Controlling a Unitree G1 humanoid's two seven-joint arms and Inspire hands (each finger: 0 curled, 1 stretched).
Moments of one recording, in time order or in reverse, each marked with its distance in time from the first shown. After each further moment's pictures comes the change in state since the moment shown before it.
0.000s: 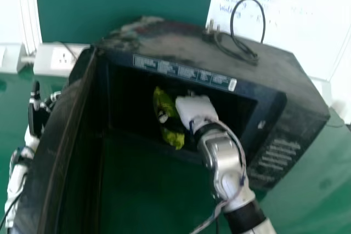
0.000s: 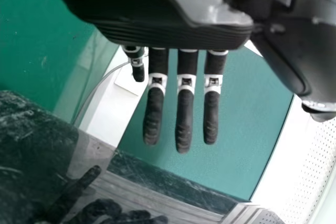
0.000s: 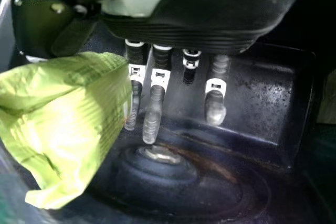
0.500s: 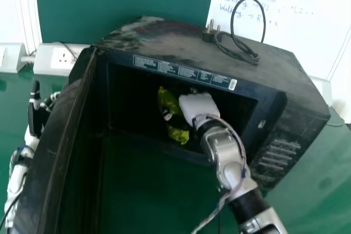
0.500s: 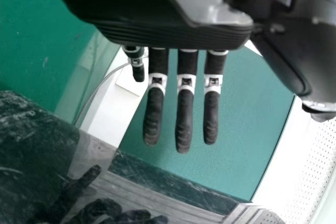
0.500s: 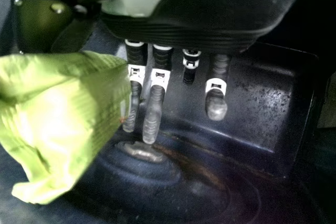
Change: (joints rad) left arm 0.000 -0.001 0.000 -0.009 -0.001 0.009 0.004; right arm -0.081 -0.051 0.060 0.198 0.078 -0.050 -0.180
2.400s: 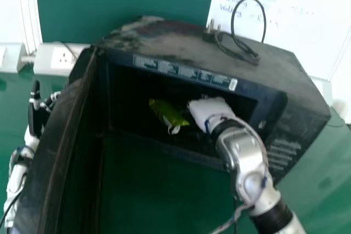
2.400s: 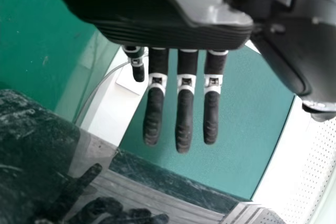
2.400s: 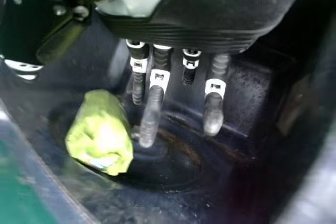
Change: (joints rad) left arm 0.002 0.000 0.003 -0.008 0.000 0.010 -0.006; right arm 0.171 -0.211 -0.030 -0.655 0.013 0.143 0.569
